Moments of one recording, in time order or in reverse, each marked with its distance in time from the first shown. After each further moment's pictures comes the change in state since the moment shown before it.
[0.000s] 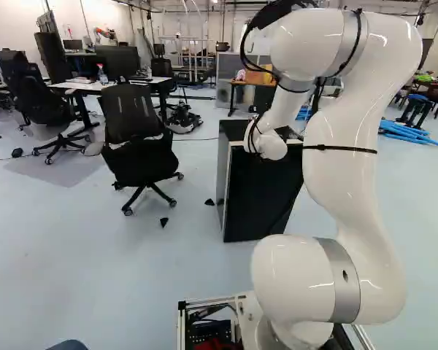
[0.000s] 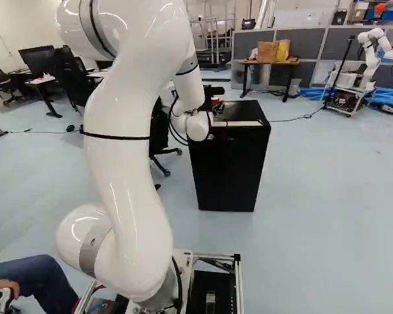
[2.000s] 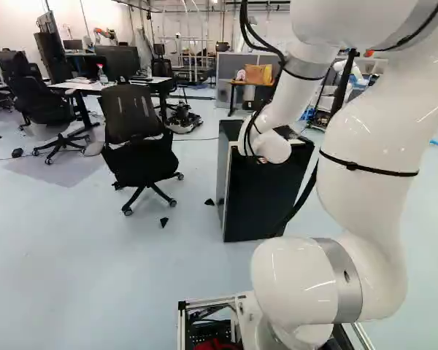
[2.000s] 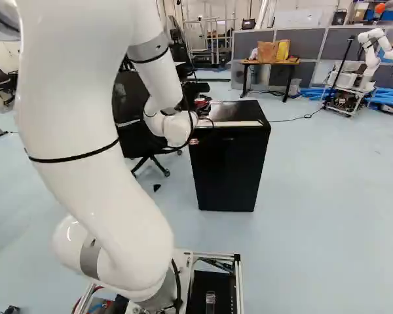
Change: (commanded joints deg) arm 5.4 19.8 19.4 2.1 -6.5 0.0
